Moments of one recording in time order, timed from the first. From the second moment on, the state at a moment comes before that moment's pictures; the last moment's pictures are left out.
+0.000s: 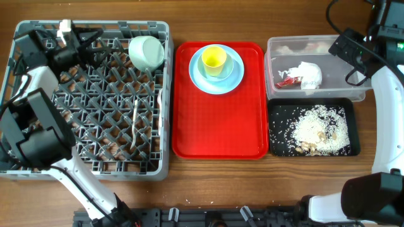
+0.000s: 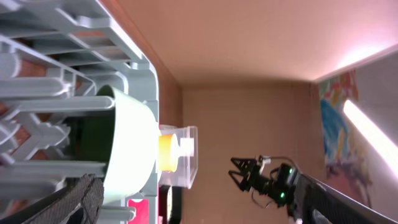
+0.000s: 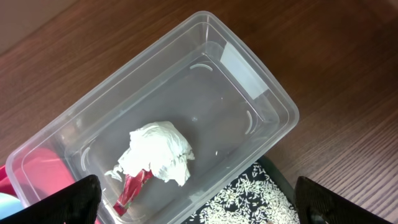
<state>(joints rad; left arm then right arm) 0.45 2.19 1.50 -0.03 1.48 -0.78 -0.19 1.62 1.62 -1.00 0.24 0.40</state>
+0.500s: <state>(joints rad) -0.24 1.67 1.50 -0.65 0.41 -0.41 -0.19 1.62 1.62 -1.00 0.24 0.40</state>
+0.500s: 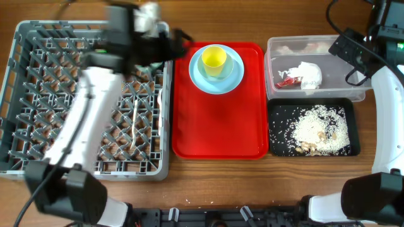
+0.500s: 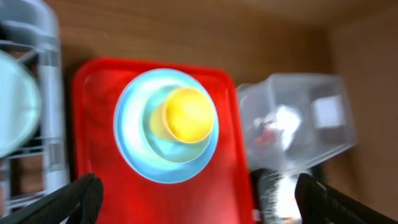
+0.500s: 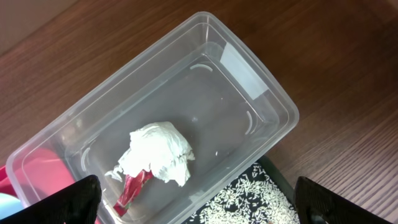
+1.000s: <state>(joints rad) -0.56 2.03 1.50 -0.25 -0.02 -0.32 -0.19 1.62 1.62 -1.00 0.24 0.40</state>
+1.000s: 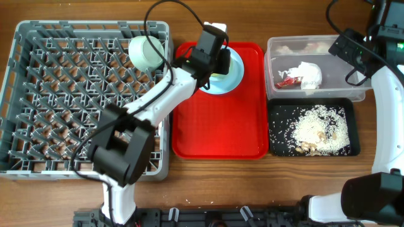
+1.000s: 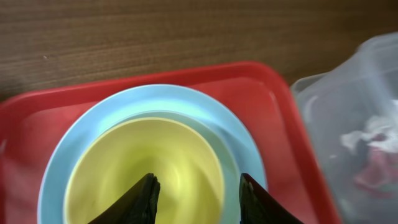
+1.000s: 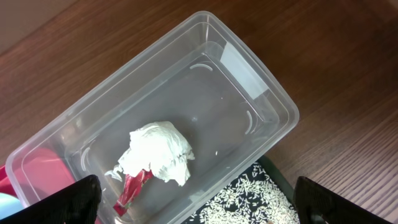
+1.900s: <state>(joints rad) -0.30 1.27 1.51 -1.01 0.43 -0.33 -0.19 1.62 1.62 -1.00 0.24 0.40</state>
